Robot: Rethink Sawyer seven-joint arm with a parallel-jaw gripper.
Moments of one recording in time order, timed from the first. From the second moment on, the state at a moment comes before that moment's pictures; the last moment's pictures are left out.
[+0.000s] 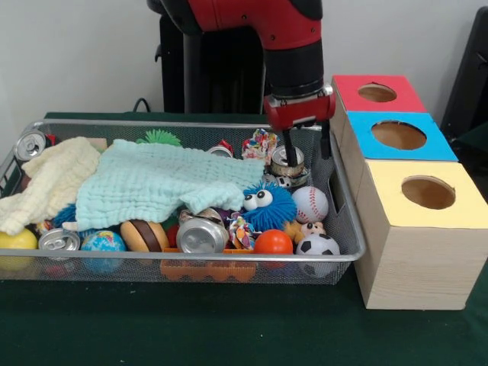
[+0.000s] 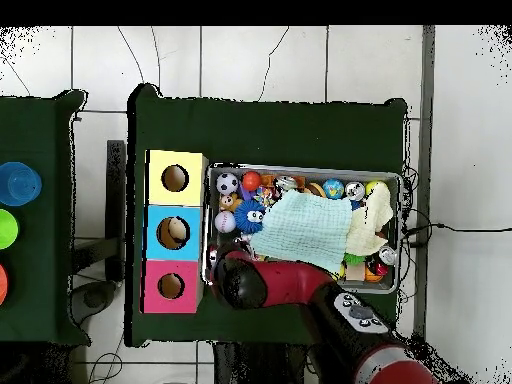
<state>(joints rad) -0.48 -0.62 0.33 2.04 -0.27 0.05 1.57</state>
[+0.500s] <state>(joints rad) -0.51 -0.75 0.36 2.09 -0.27 0.07 1.57</state>
